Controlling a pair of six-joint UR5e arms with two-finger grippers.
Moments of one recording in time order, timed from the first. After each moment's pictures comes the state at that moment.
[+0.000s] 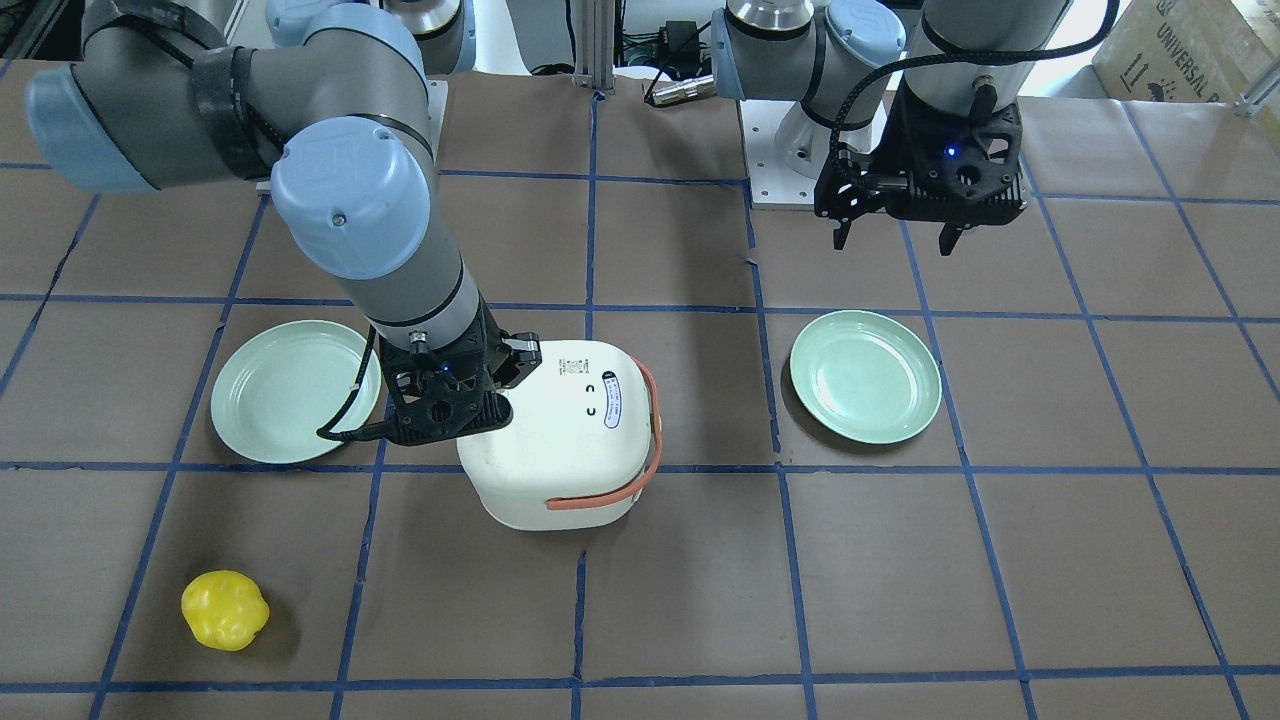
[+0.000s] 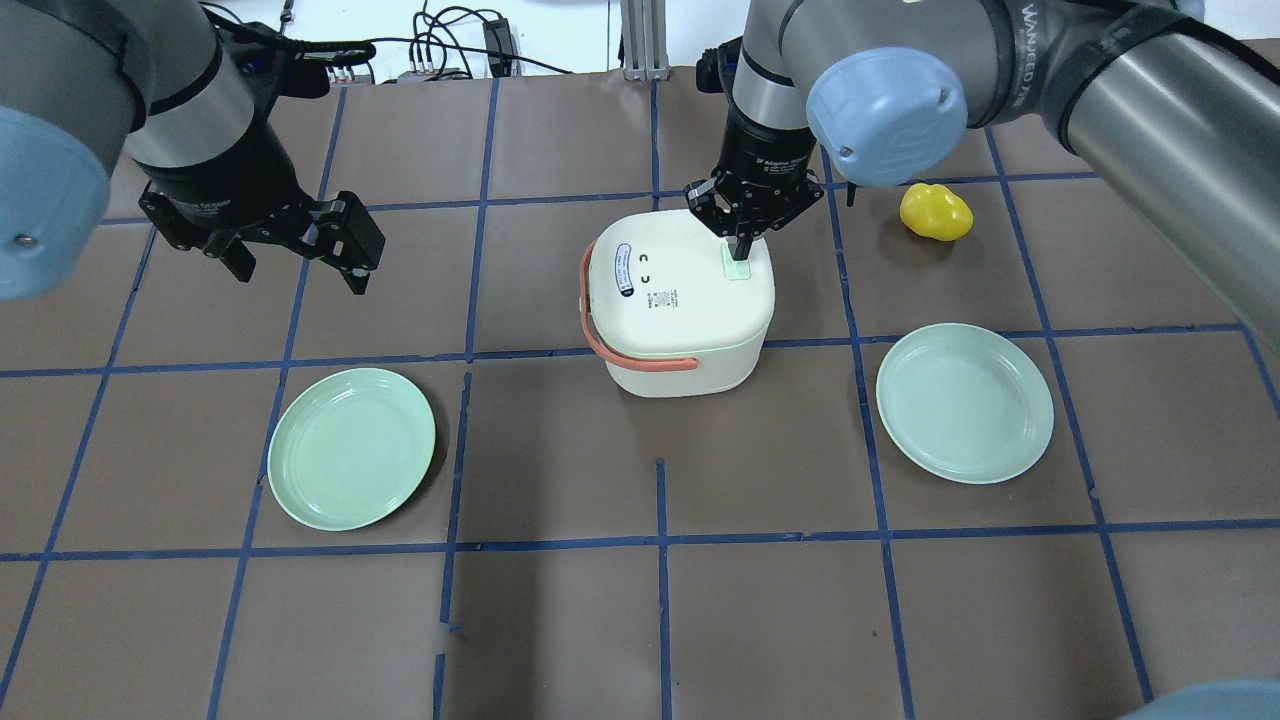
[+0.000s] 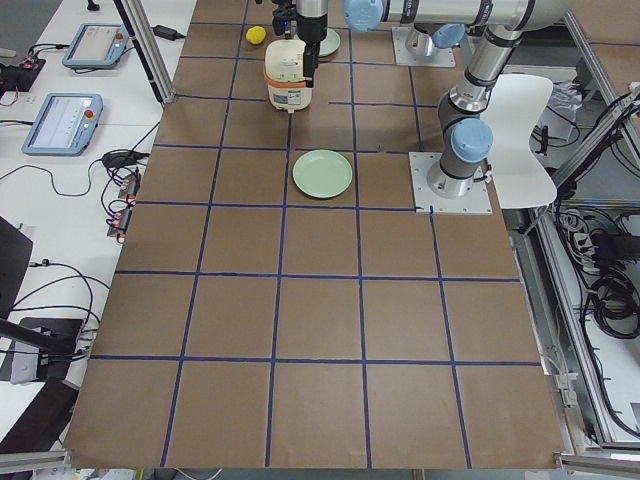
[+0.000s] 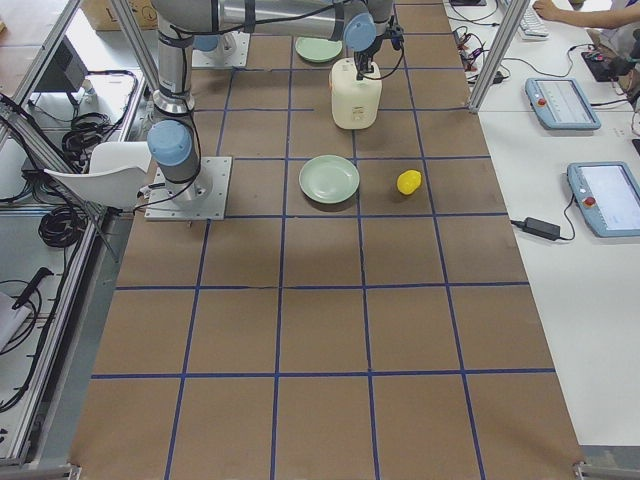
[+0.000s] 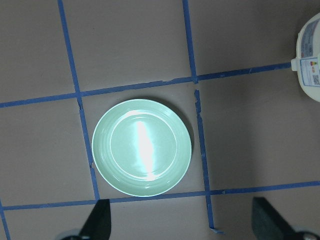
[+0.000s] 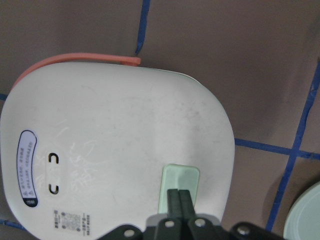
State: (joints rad) left arm -1.57 -1.52 -1.63 -1.57 1.67 0.13; right arm 1.77 -1.23 1.45 -1.73 -1.44 0.01
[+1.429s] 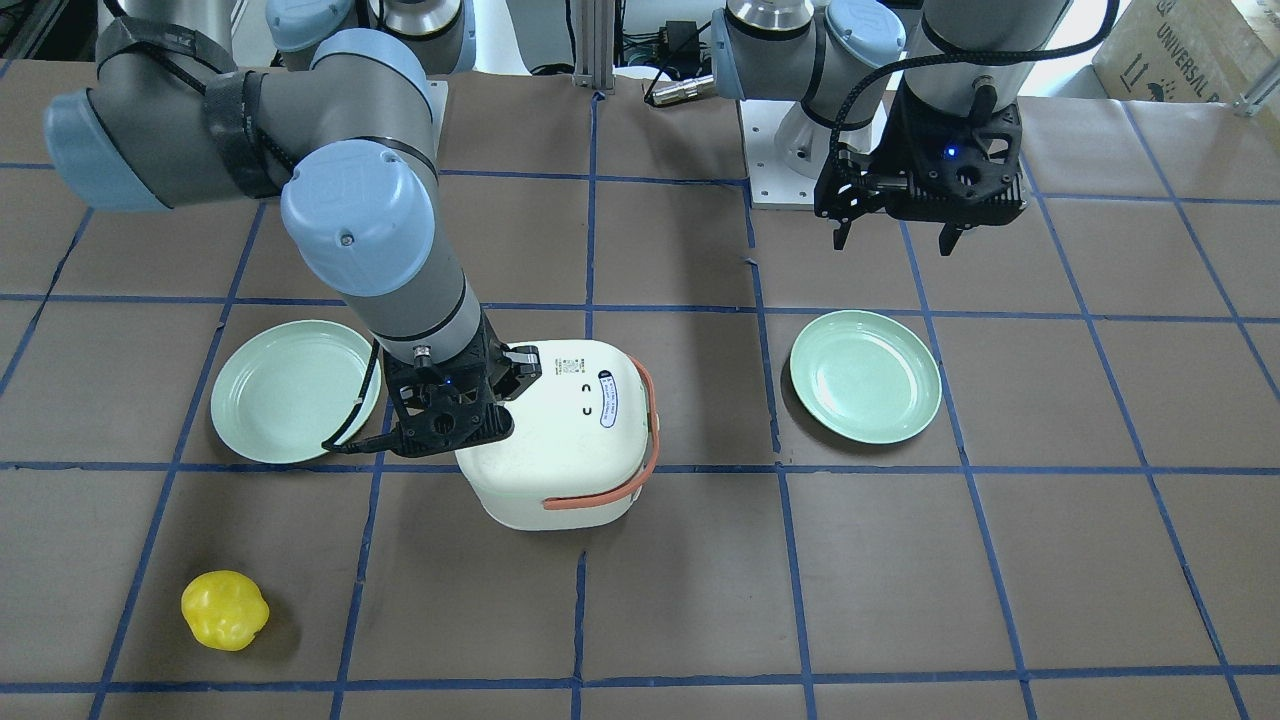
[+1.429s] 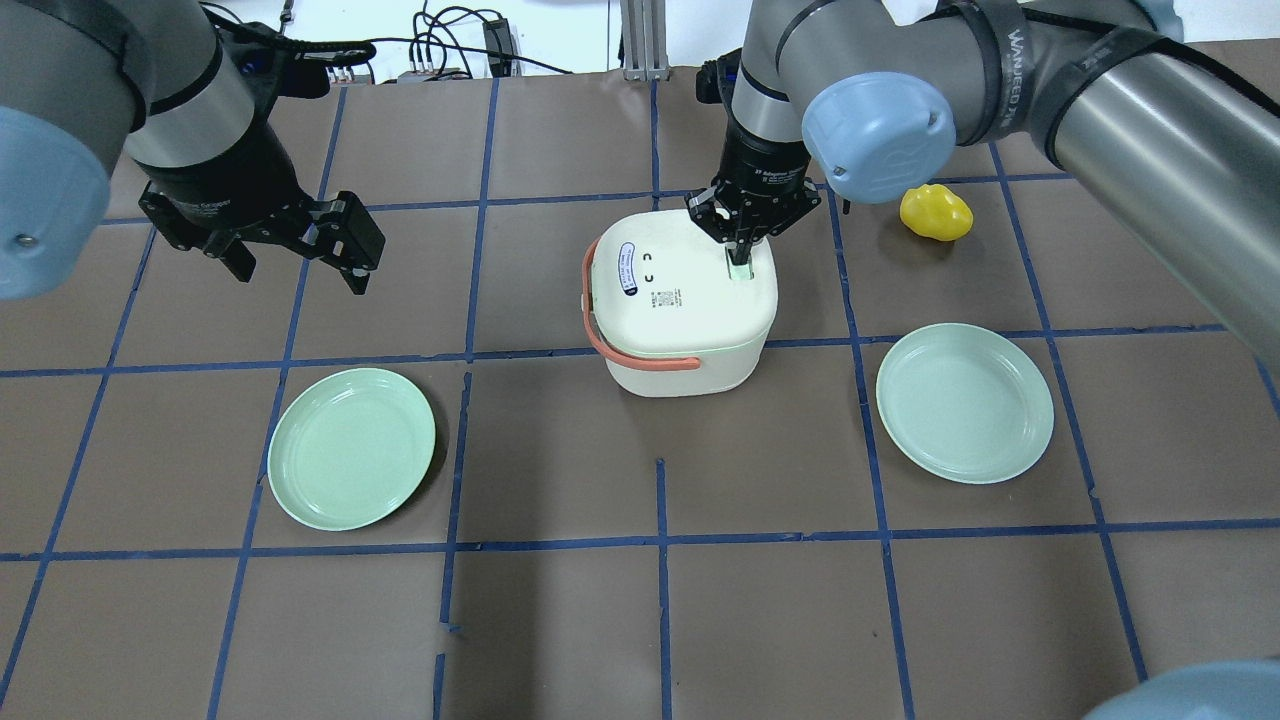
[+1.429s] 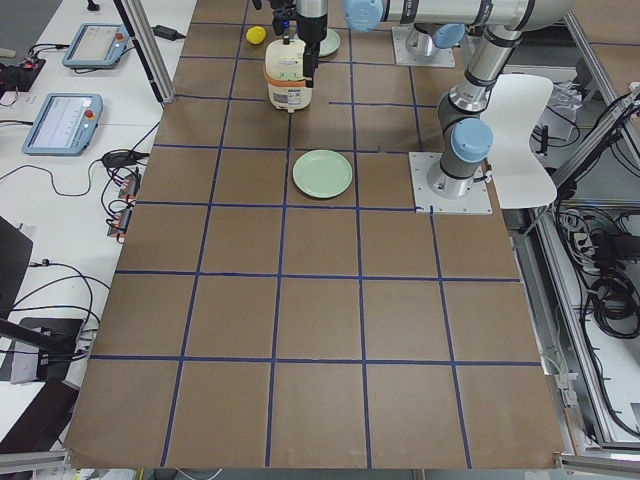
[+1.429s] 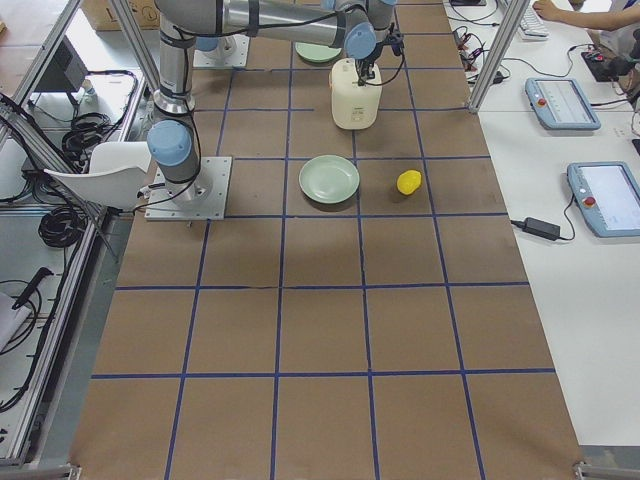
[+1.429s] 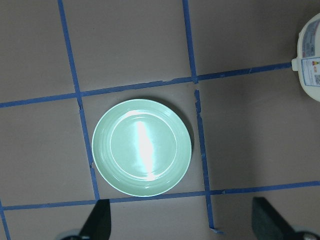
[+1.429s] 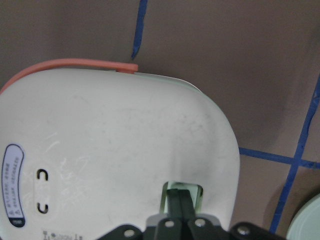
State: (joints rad) left arm -1.57 -1.52 -1.63 -1.57 1.67 0.13; right arm 1.77 -1.22 1.48 -1.78 -1.45 0.01
